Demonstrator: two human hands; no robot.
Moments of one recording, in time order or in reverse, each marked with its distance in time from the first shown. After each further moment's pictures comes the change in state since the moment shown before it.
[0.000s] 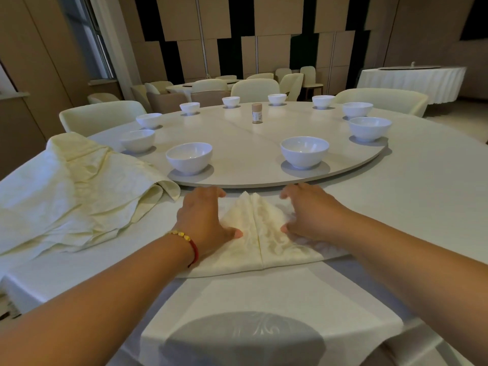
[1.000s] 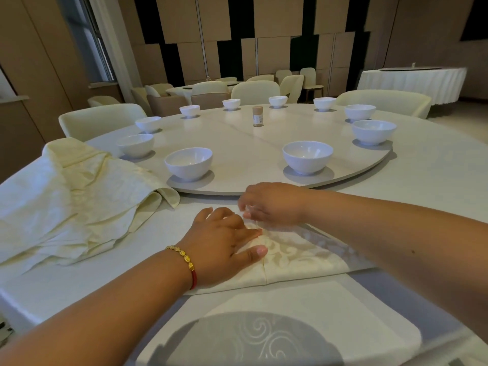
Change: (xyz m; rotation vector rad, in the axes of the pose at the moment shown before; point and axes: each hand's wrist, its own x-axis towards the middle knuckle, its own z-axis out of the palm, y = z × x) left_hand -0.007 0.004 -0.002 0.410 -0.259 0.453; right_hand 0.072 -0.026 0.000 -0.179 -0.076 -0.573
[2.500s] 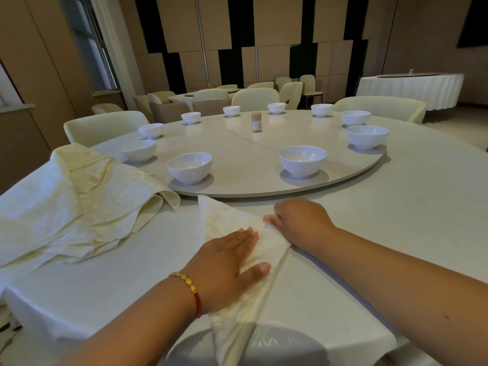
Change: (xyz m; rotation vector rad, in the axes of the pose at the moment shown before) left_hand -0.020 0.029 0.012 -0.233 -0.118 -0.052; right_hand -0.047 -0.006 0.029 -0.099 0.294 0.469
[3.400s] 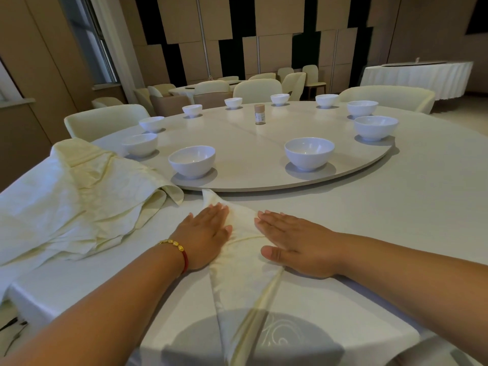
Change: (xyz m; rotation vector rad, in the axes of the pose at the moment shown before) left_hand 0.029 -0.065 -0.005 0.034 0.011 -0.201; right_hand -0.036 -0.009 -0.010 0.174 -0.532 -0.367
